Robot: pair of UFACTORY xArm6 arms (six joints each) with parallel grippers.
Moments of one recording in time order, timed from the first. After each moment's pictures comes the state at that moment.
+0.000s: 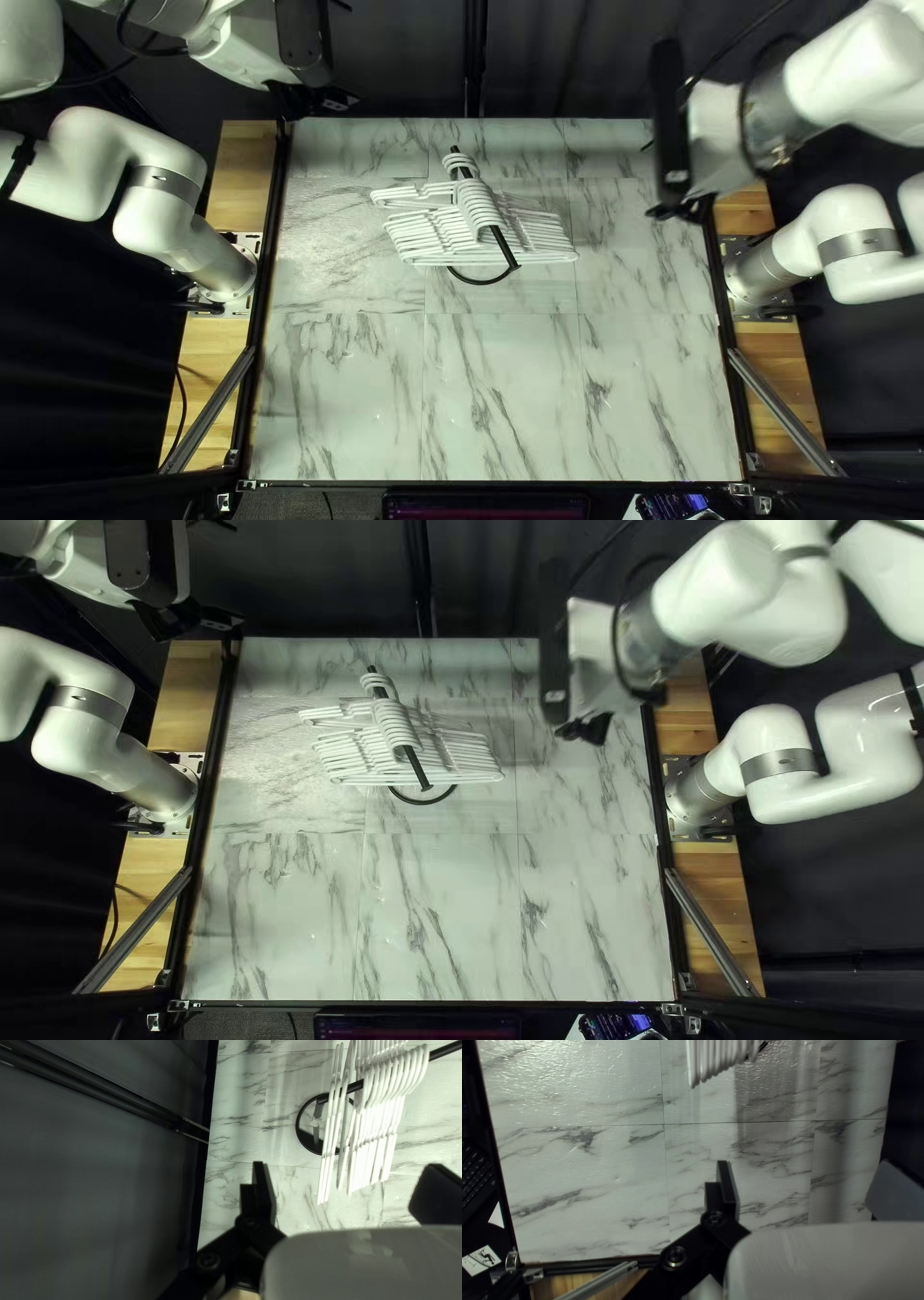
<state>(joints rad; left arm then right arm) -0.11 -0.70 -1.27 0.38 1.41 -0.09 0.11 -0.71 -0.84 -0.14 1.27 0.13</state>
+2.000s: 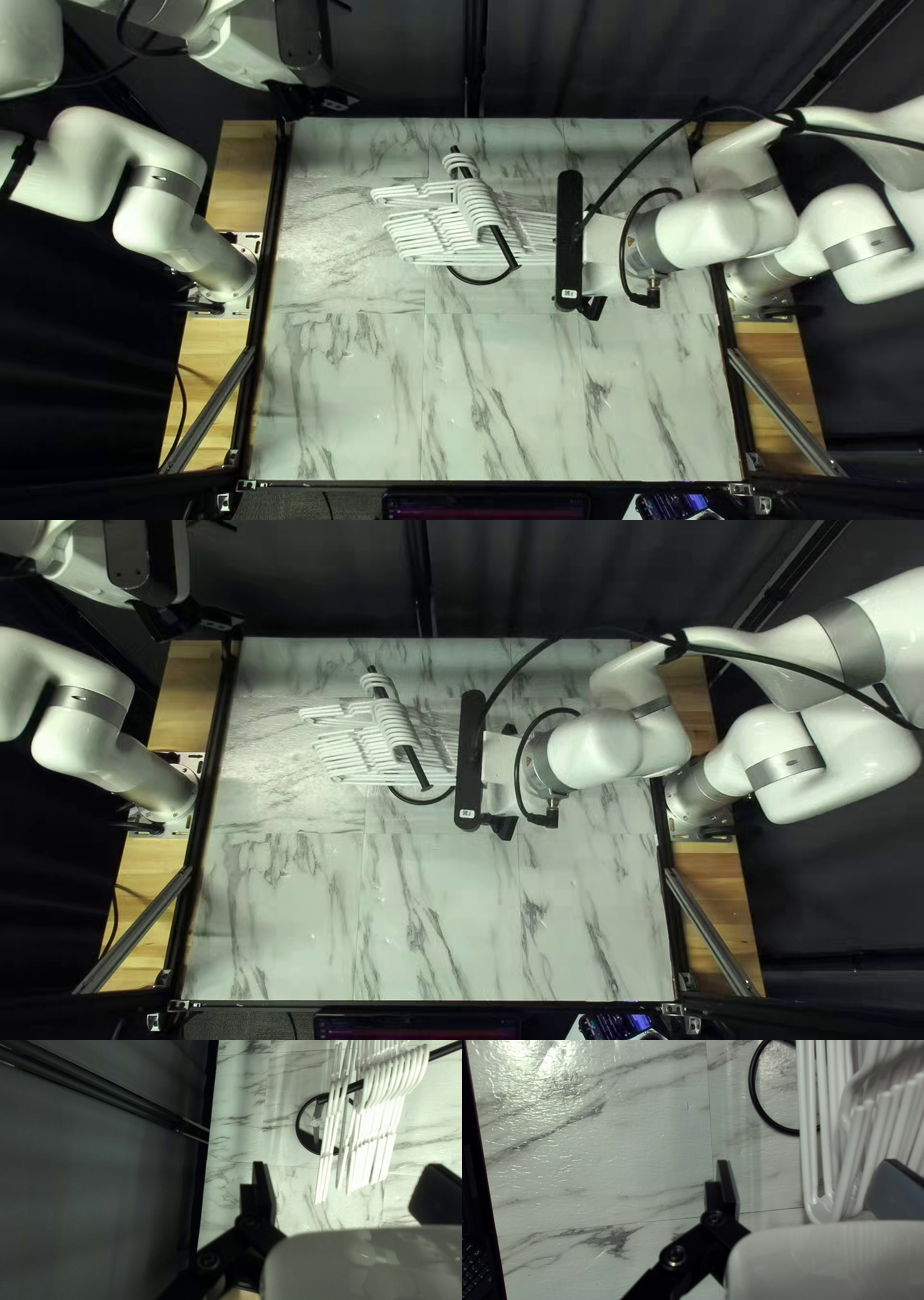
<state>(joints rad) -0.11 -0.70 -1.27 0.38 1.41 -0.09 0.27 -0.40 -0.67 -0.35 0.71 0.52</state>
